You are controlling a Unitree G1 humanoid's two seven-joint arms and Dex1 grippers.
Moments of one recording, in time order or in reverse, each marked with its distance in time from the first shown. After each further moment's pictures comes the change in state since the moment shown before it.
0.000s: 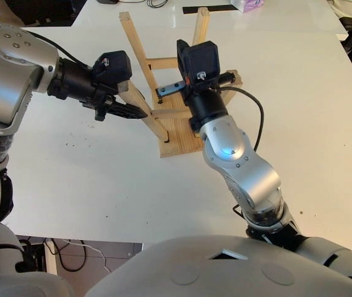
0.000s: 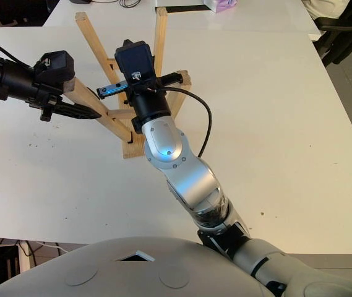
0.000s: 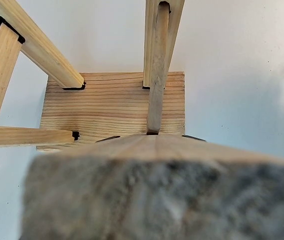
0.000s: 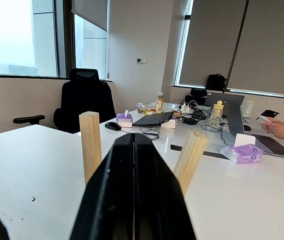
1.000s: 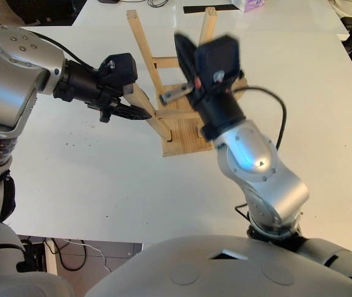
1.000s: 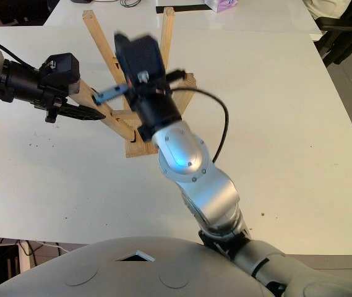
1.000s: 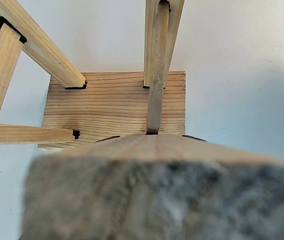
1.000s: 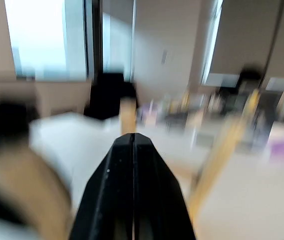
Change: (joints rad) left arm 0.006 -0.012 -0.004 -0.037 -0.007 0.003 0.031; right arm 0.175 -0.066 0.019 -0.232 0.078 0.178 0.111
